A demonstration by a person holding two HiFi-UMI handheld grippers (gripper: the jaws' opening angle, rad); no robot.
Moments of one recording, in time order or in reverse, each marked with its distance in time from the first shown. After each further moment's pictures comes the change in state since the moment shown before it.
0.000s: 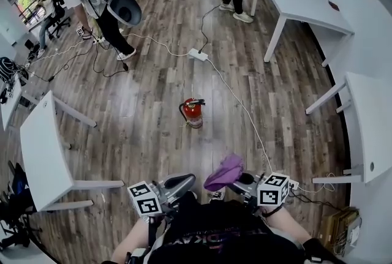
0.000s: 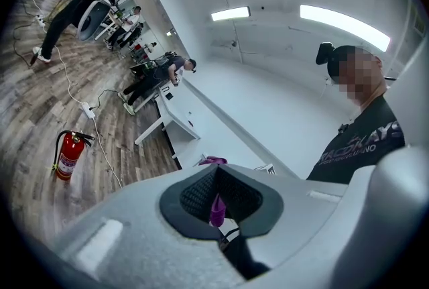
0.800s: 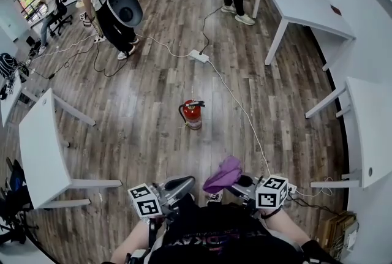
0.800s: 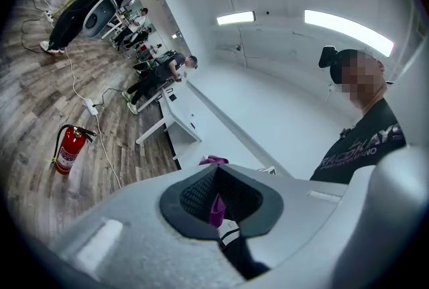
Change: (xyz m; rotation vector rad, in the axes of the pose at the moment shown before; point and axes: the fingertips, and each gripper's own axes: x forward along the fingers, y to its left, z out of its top) left arm 0.003 0.004 -0.007 -0.043 -0.034 0.014; right arm -0.001 -0.003 -0.001 -0.033 0.026 0.002
